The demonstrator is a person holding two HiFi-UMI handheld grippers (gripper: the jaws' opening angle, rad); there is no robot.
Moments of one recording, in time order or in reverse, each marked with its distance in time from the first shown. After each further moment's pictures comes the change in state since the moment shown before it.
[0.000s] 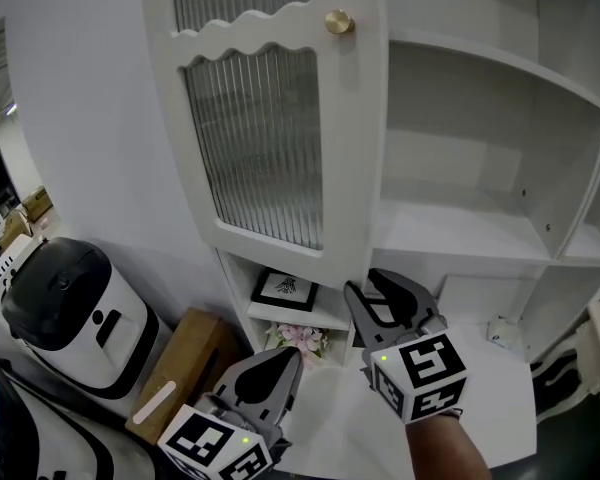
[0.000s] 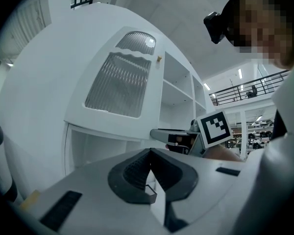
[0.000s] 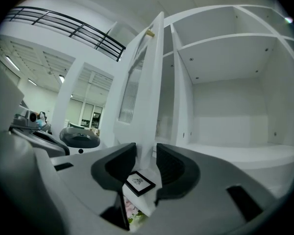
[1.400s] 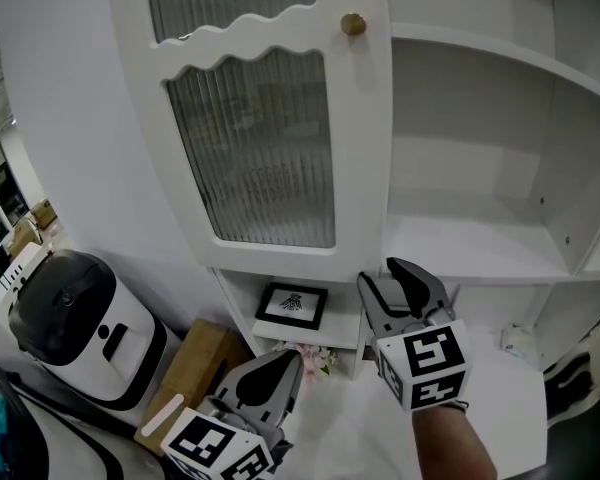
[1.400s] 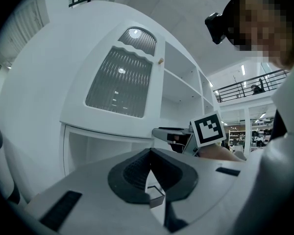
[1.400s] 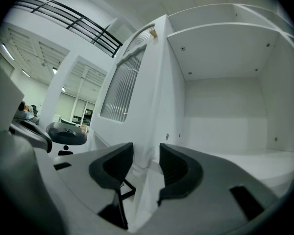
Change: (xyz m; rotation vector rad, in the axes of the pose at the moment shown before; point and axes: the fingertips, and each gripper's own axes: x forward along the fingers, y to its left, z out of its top) left arm 0.035 0.033 0.006 0.010 0.023 0.032; right arm 0.049 -0.050 -0.006 -0.040 0.001 -0.088
